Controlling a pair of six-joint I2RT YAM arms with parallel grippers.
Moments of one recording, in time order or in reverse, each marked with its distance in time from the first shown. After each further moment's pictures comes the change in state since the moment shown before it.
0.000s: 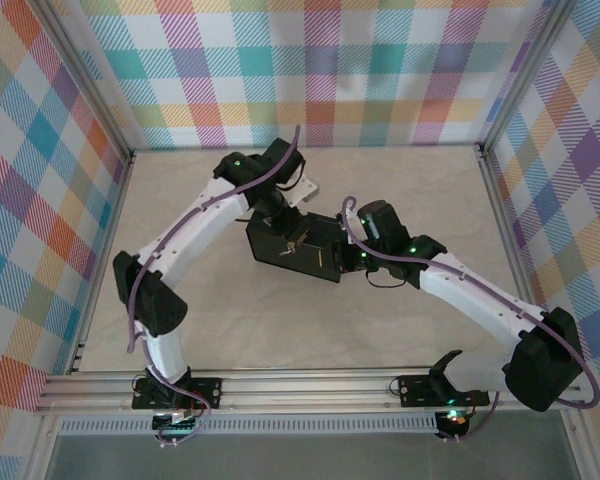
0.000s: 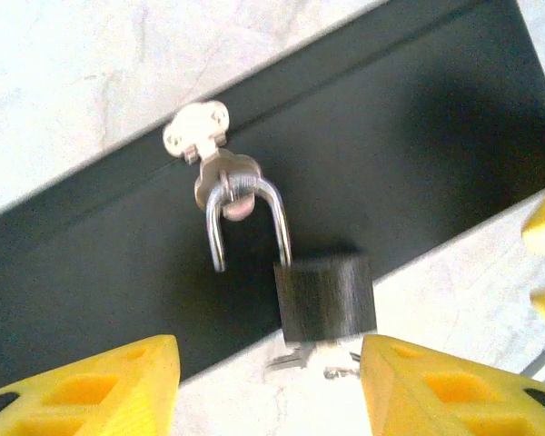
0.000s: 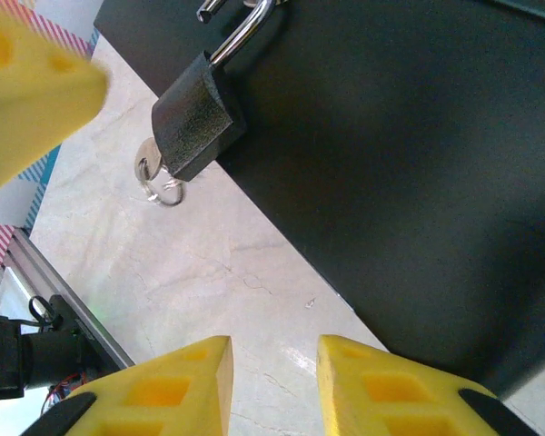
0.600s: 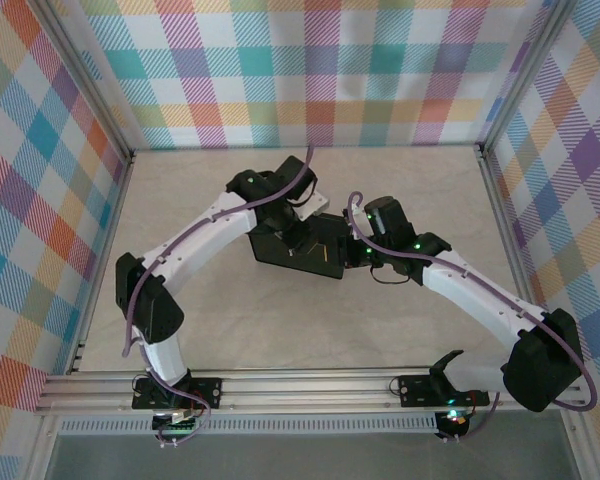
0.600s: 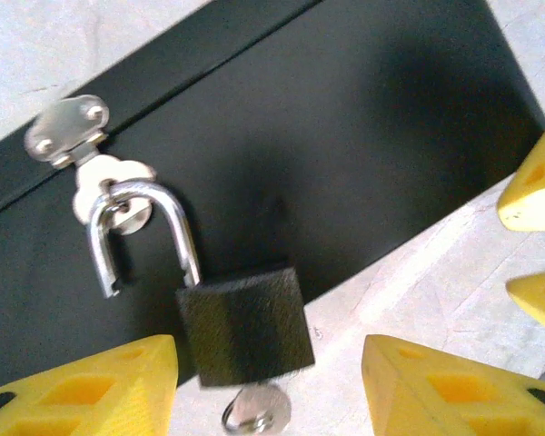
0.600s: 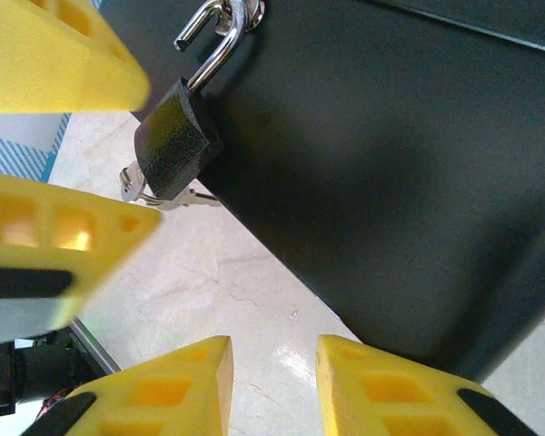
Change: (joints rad) left arm -0.077 -0.005 -0.126 0.135 -0.021 -0.040; right arm -0.056 0.001 0.000 0.001 -0.021 -0.024
